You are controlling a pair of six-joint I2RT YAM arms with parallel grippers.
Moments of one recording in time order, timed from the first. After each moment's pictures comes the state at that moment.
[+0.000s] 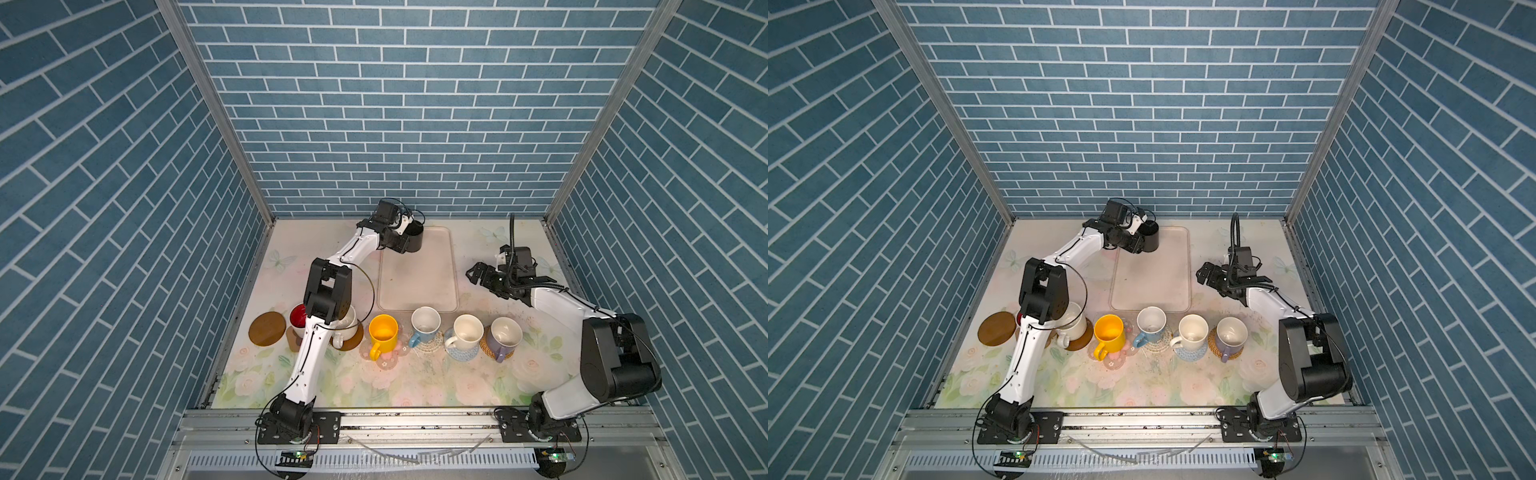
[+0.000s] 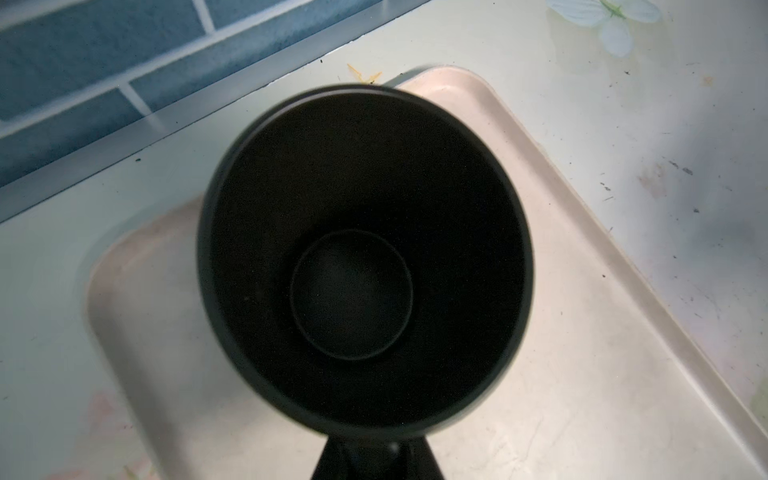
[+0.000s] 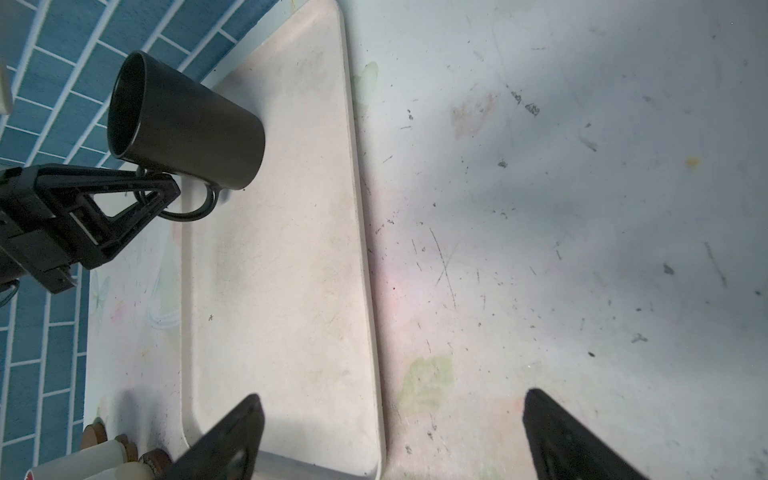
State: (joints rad) left arm -0.40 2.48 2.21 -0.63 0.29 0.12; right arm 0.21 1.54 0.90 -0.18 -0.28 0.54
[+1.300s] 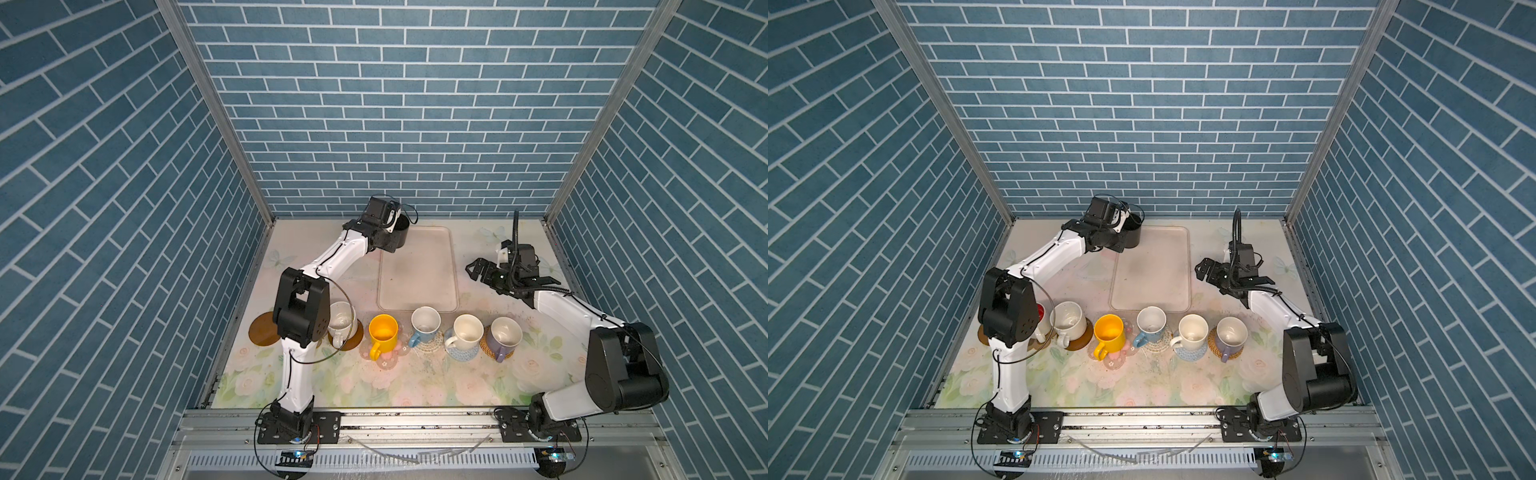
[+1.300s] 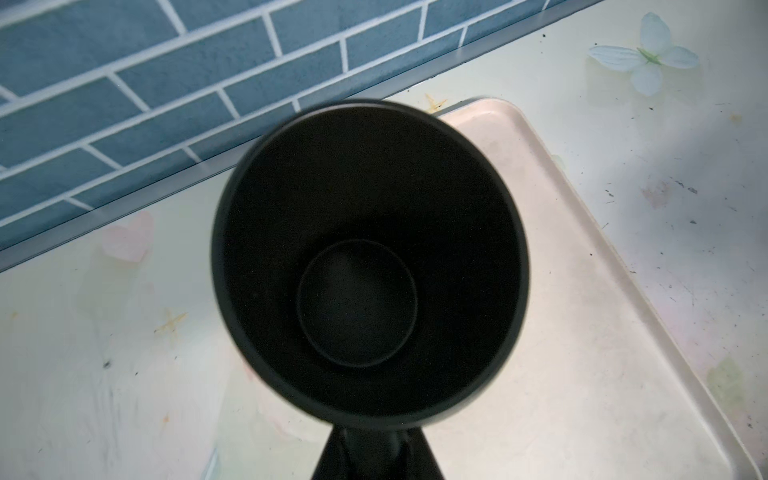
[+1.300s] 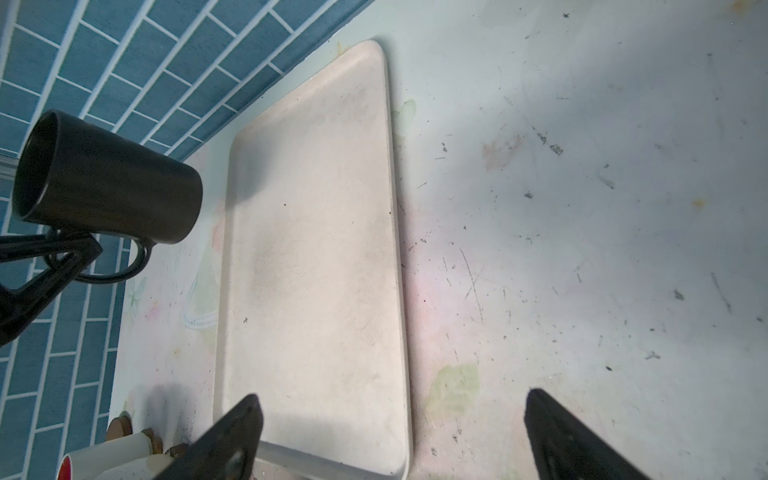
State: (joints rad) left arm -0.42 2.03 1.78 -0.57 0.01 0.00; right arm 0.23 1.48 0.90 -0.16 -0.28 0.54
